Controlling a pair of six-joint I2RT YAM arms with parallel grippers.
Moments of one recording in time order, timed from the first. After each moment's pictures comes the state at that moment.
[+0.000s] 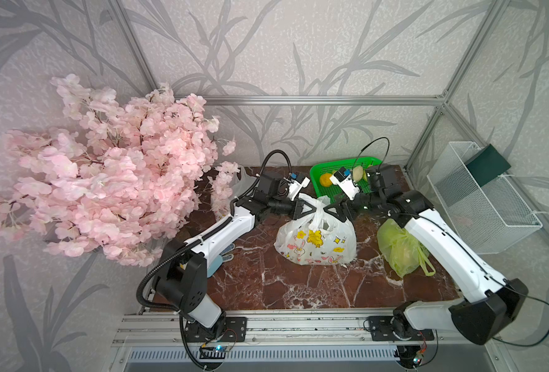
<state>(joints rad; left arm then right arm) -0.52 1.59 1.24 -0.21 0.81 -0.25 0.46 1.38 1.41 -0.78 -0.45 -0.20</state>
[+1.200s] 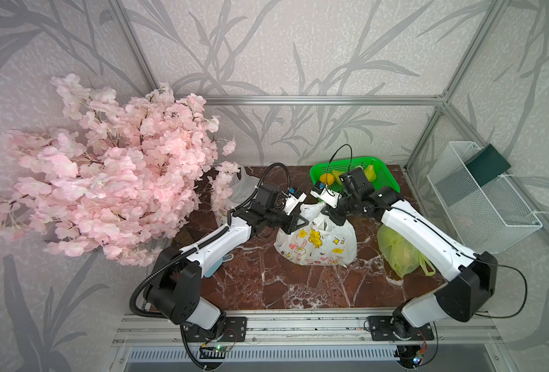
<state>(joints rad) -0.53 1.50 1.06 -0.22 0.68 -0.07 0.57 1.50 1.42 -0.81 -0.23 -0.43</state>
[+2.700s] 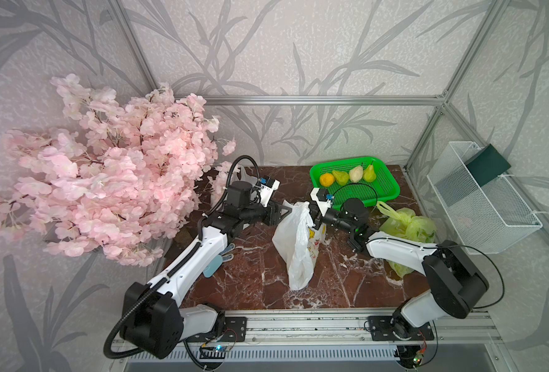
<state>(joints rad) -0.37 1.28 1.00 -0.23 0.62 -0.14 0.61 1.55 0.80 0.77 -0.48 -0.01</state>
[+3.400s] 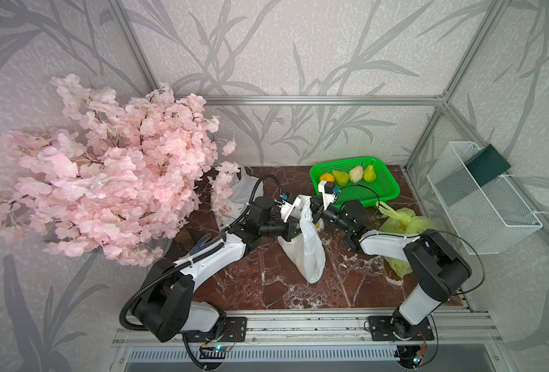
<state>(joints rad) -0.55 1.38 0.82 0.11 0.71 -0.33 0.58 1.69 0.79 1.06 -0.43 0.30</state>
